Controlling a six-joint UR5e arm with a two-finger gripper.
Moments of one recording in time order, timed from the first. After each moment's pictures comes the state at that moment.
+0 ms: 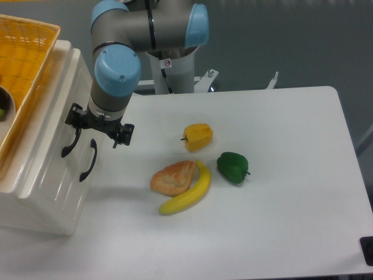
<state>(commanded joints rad) 2.15 -1.77 -1.60 -1.43 1.20 0.37</state>
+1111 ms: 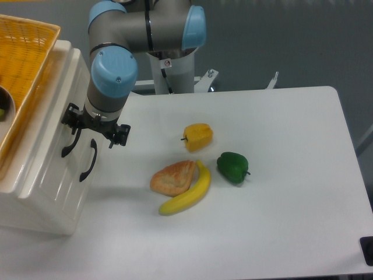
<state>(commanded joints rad) 2.15 -1.78 -1.60 -1.43 1.19 0.37</state>
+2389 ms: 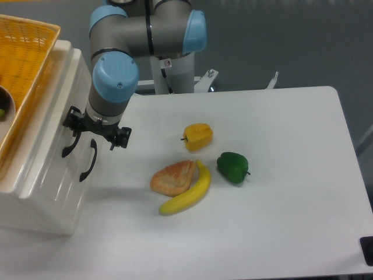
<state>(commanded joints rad) 2.15 -1.79 -1.61 -1.43 1.20 0.37</state>
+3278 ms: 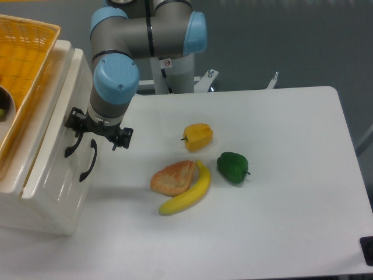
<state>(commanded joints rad) 2.15 -1.80 -1.61 -1.43 1.22 0.37</state>
